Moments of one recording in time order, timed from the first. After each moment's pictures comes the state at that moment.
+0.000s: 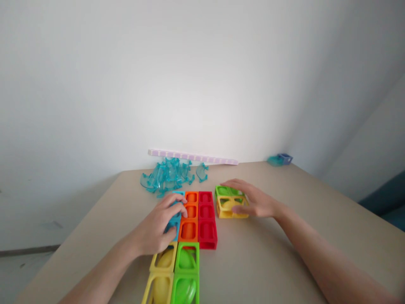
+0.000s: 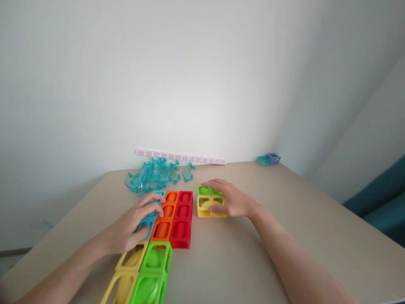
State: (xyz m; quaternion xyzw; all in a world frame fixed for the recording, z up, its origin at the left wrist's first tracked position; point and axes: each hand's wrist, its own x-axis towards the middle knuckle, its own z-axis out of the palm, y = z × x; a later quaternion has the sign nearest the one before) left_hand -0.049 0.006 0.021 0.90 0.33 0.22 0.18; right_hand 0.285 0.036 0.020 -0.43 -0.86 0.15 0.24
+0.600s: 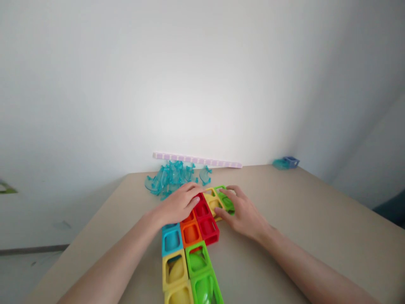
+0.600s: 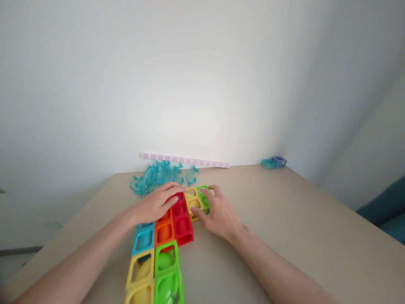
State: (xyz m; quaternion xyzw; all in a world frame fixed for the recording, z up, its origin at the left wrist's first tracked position) left_hand -0.010 0.062 0.023 0.92 0.32 0.20 0.12; right_hand 0.220 0.010 0.002 -0.57 -0.77 0.08 0.27
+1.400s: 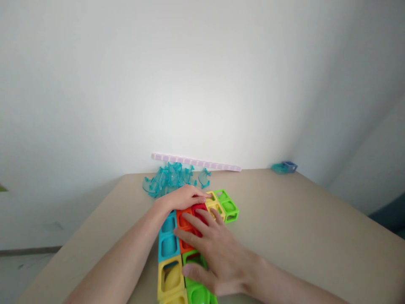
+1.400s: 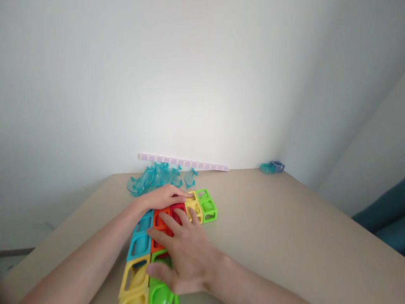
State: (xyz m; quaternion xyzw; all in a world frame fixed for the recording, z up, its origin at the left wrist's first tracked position) left_hand 0.006 0.112 0.016 0.90 0.27 0.12 0.31; right_hand 0.167 -0.039 0.034 -0.37 -0.91 0.14 0.14
